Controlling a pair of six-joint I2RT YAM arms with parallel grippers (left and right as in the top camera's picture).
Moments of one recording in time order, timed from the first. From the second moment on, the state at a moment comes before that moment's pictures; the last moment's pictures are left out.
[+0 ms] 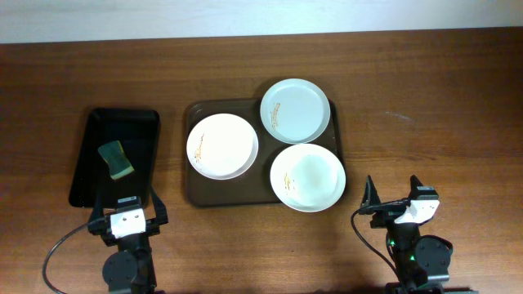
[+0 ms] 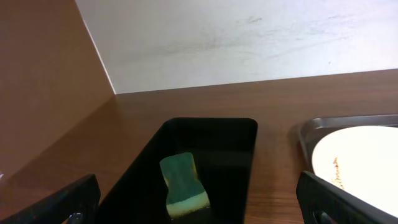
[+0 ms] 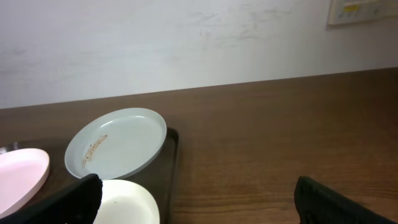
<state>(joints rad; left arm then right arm) 0.10 0.01 0.01 -0.06 -0.19 0.18 0.02 0.02 0.01 -0.07 0.00 0.13</state>
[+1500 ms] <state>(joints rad) 0.10 1.08 1.18 -0.67 0.25 0.01 0.02 1.14 1.28 -0.78 -0.25 0.12</state>
